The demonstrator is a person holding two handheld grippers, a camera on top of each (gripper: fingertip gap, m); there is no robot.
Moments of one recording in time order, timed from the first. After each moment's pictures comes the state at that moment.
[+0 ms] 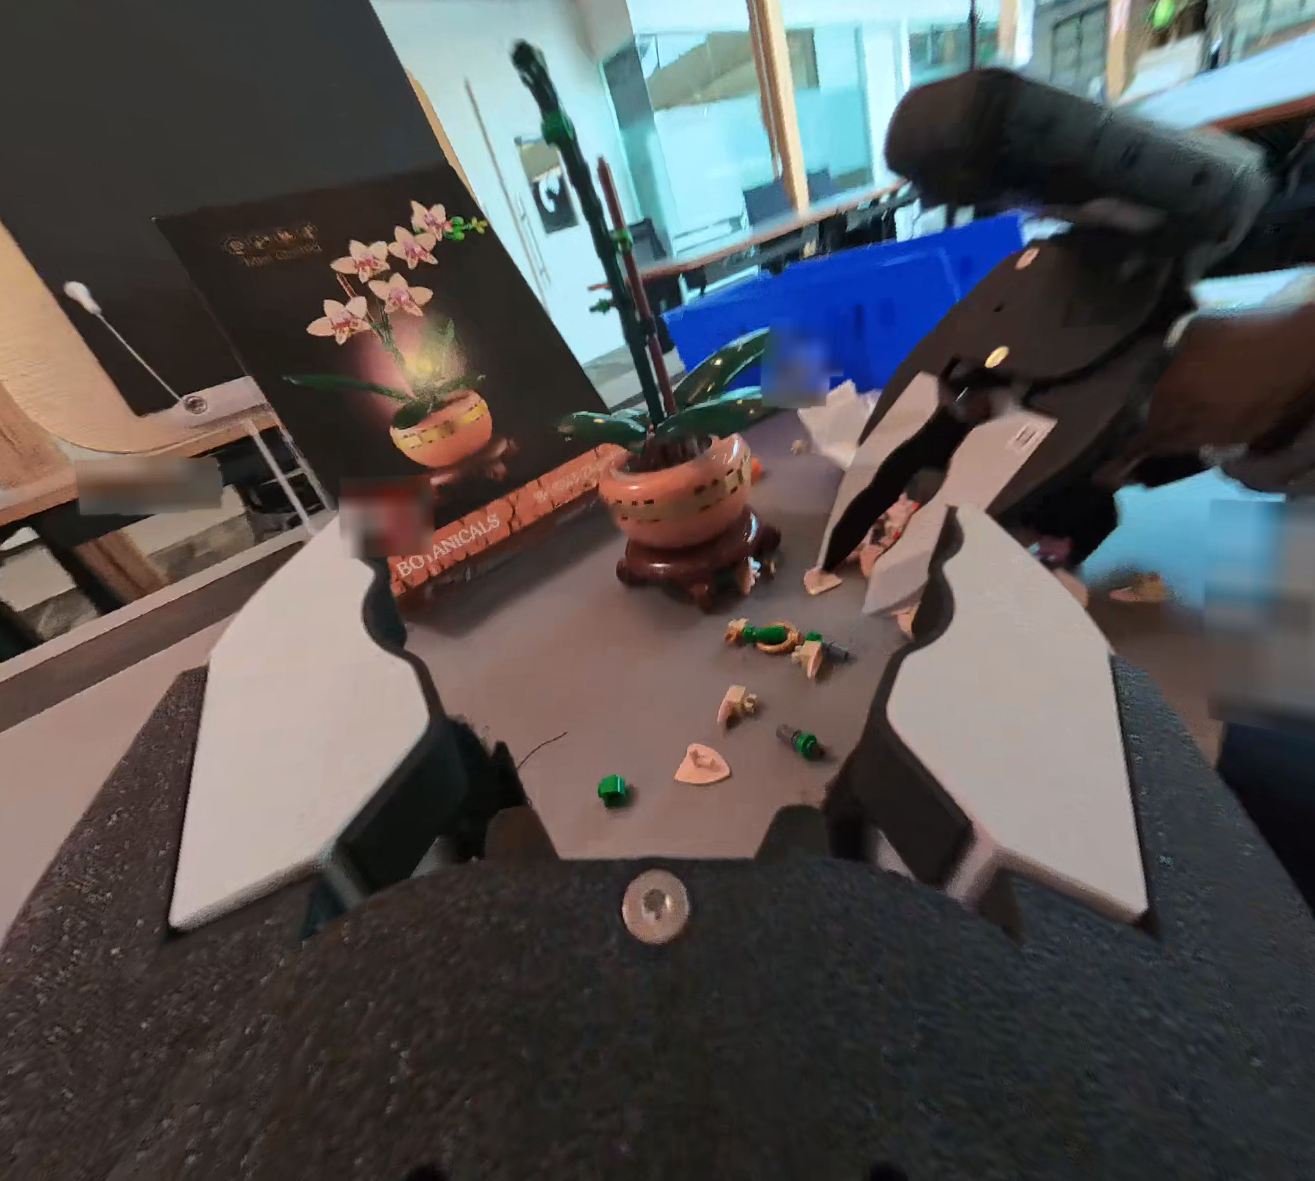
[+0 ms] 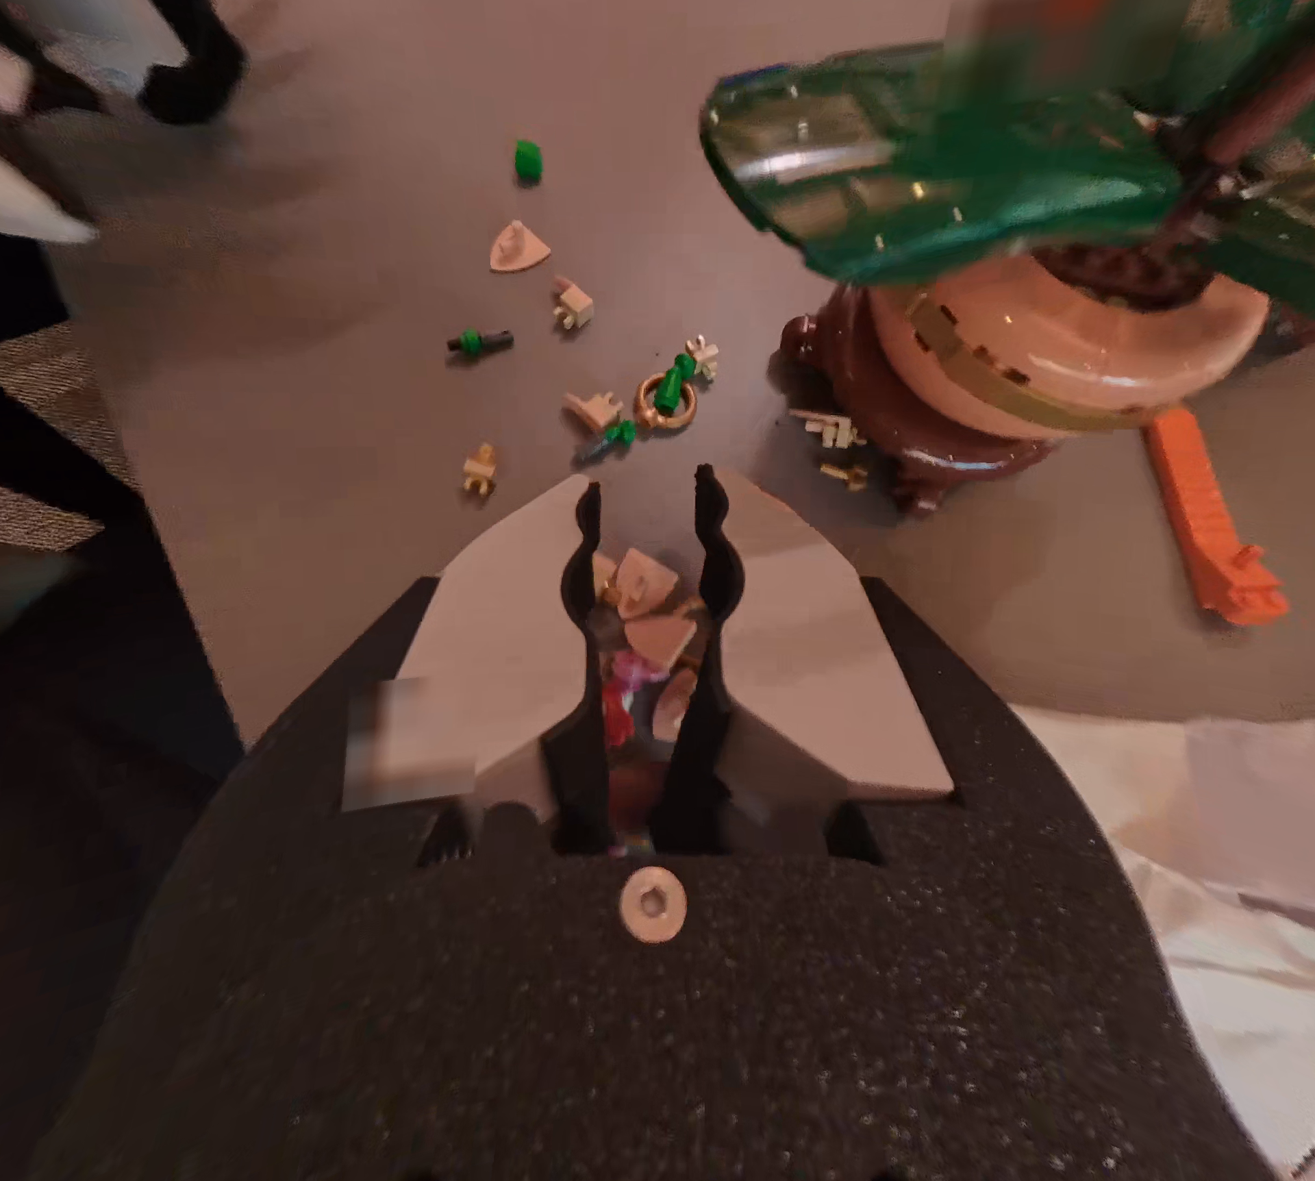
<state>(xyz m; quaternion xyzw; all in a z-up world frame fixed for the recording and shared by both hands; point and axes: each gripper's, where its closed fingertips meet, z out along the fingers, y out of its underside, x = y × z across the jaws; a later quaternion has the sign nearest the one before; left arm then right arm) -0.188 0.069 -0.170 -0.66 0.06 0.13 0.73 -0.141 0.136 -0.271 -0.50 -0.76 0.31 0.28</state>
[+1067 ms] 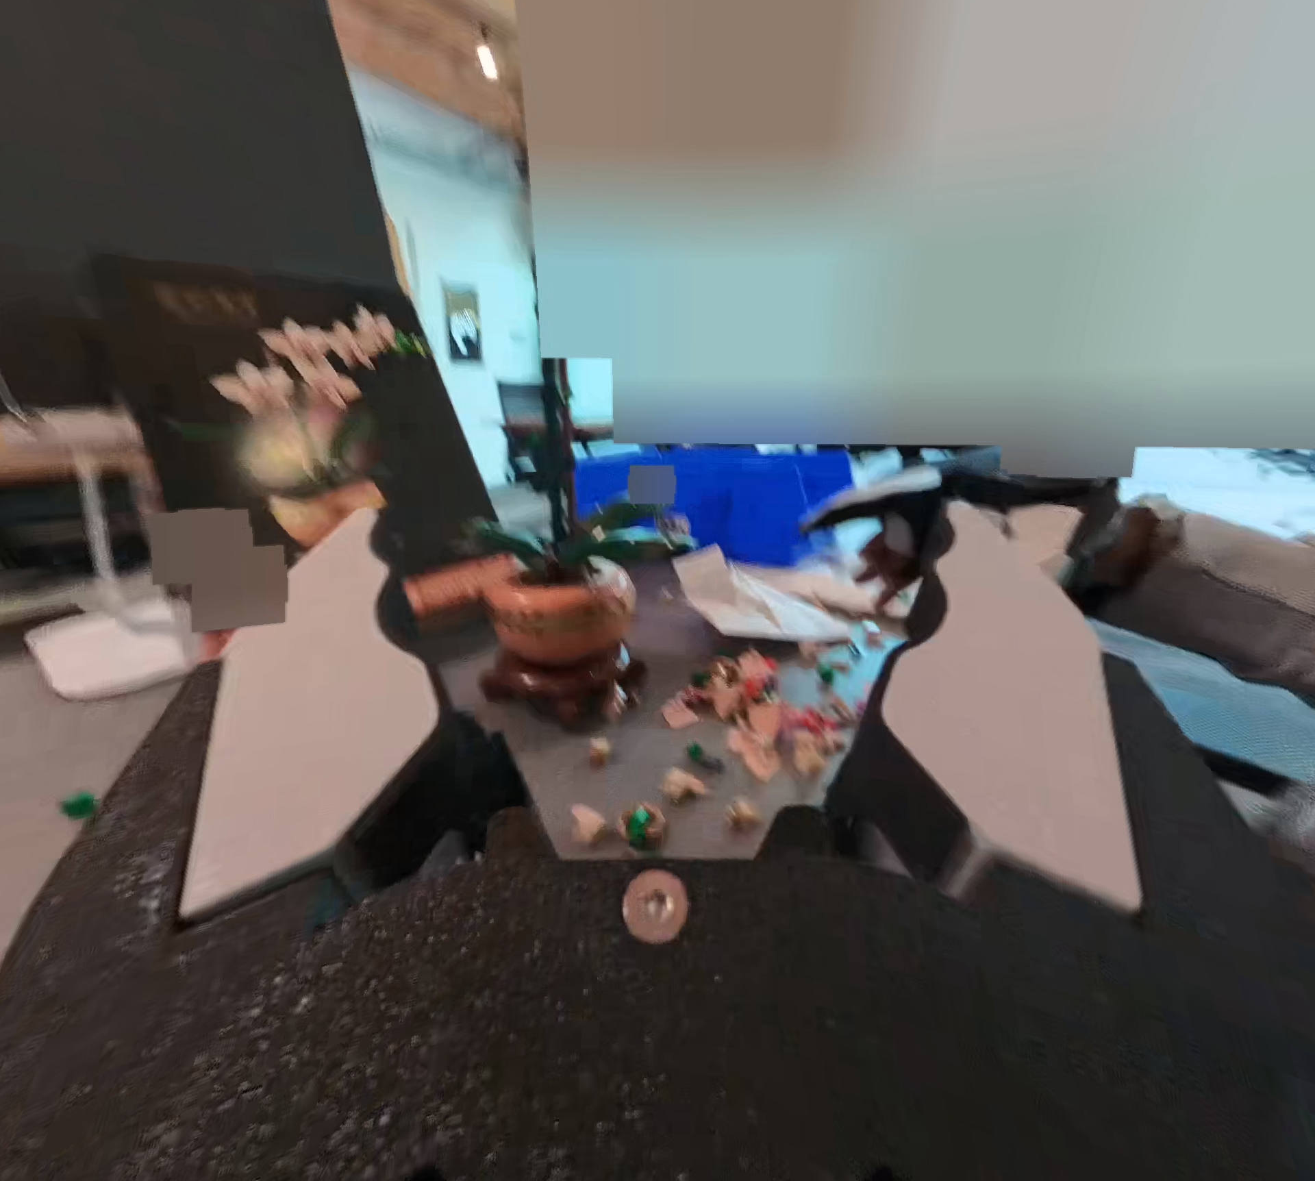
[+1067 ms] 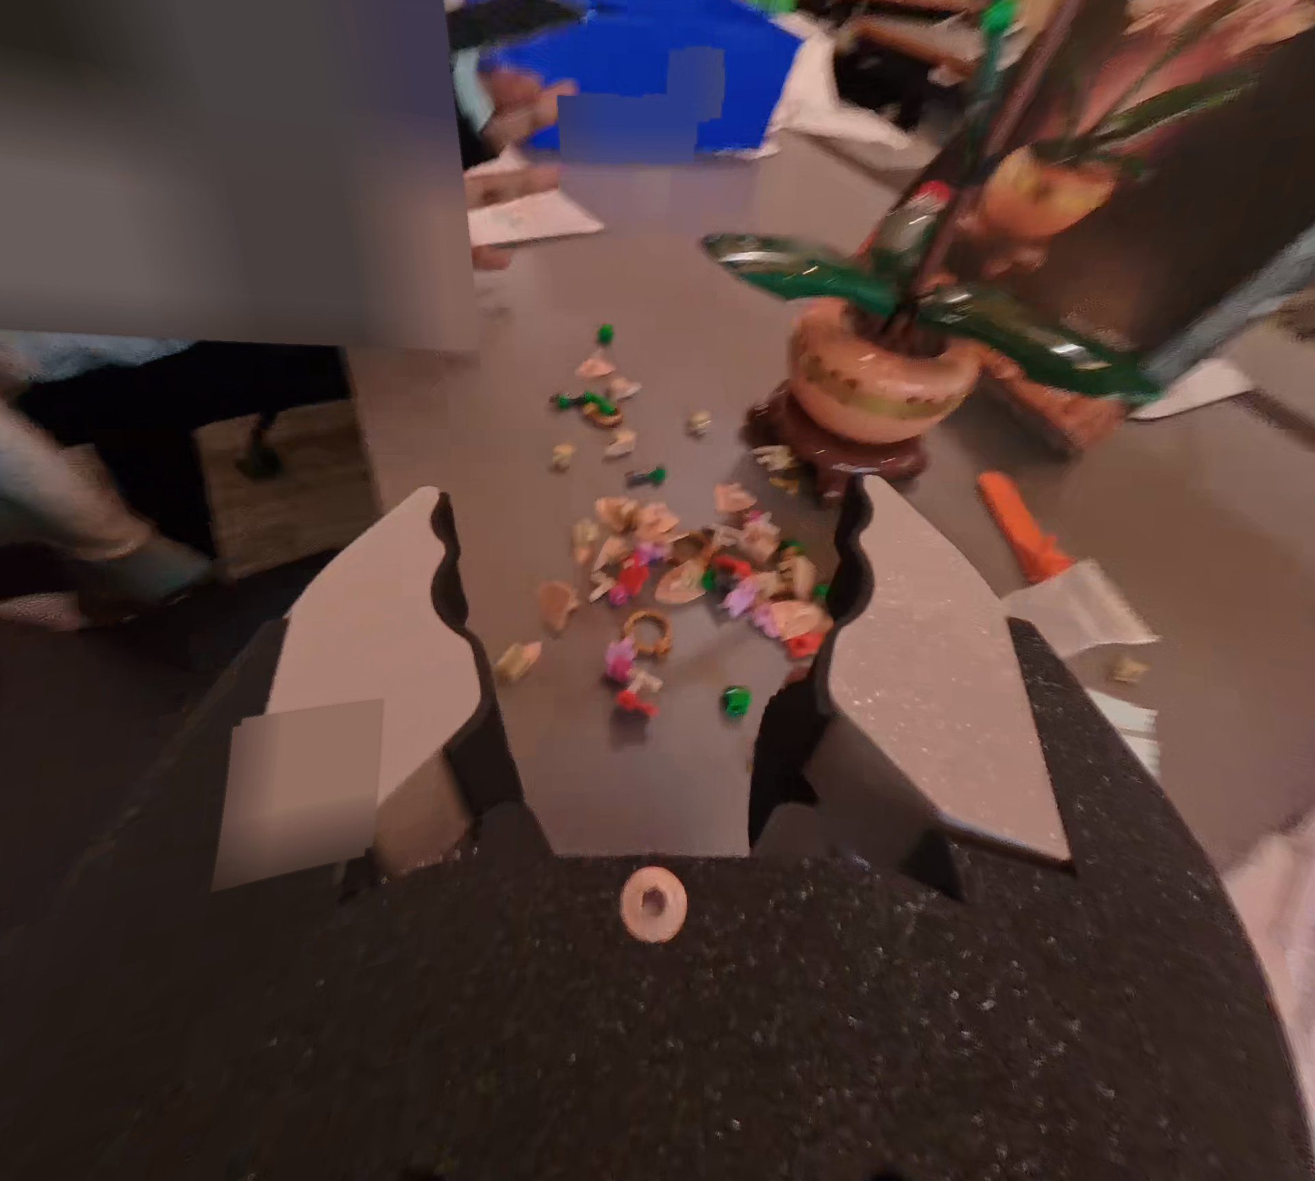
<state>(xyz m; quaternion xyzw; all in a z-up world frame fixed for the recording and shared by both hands) -0.160 0.052 -0.139 -0.58 0.03 -0.03 0.81 -0.062 0.154 -0.205 -0.40 -0.68 0.47 0.38</state>
